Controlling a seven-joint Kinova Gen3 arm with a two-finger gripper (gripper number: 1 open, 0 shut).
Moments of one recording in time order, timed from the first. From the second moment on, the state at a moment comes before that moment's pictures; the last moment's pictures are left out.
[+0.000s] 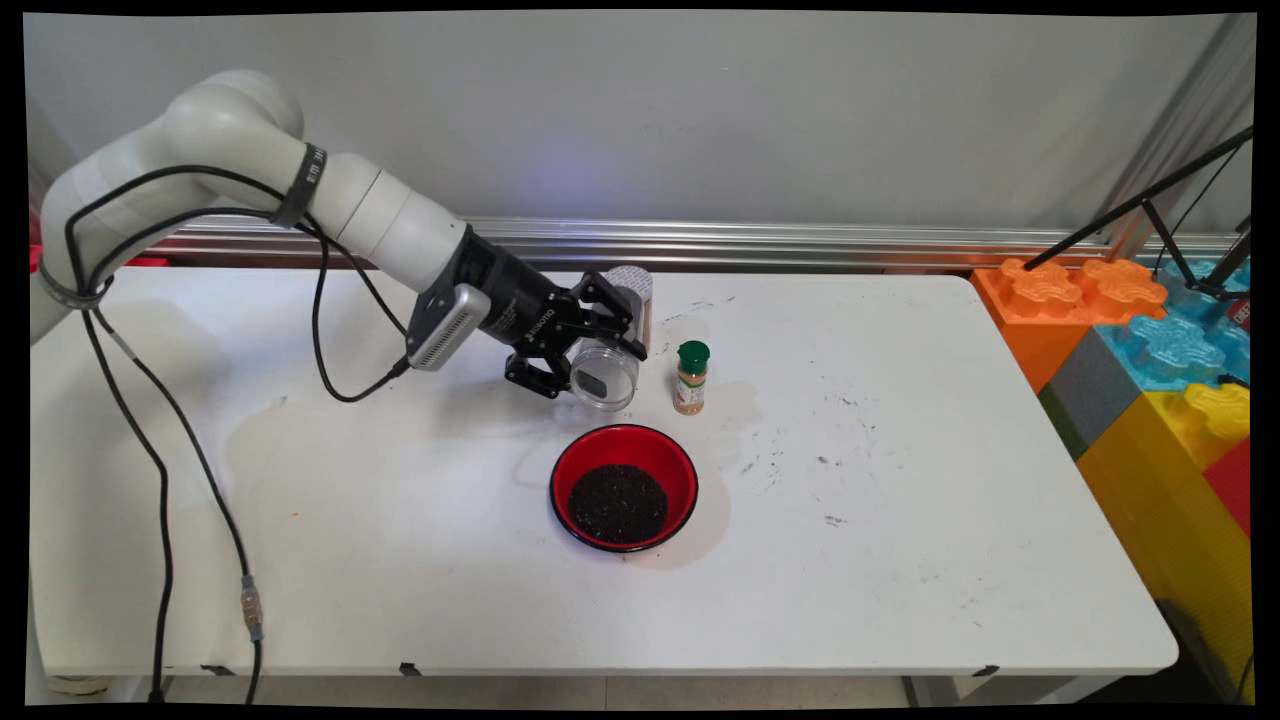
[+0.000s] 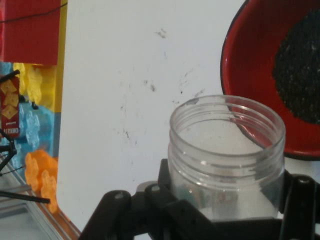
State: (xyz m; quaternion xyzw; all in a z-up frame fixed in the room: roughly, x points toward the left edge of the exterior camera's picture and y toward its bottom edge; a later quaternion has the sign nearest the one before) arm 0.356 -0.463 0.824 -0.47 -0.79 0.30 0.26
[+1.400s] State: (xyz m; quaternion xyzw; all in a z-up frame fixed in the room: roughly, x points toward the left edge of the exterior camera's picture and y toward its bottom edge) arm 0.325 -0.422 0.818 -0.51 -0.76 0.35 0.21
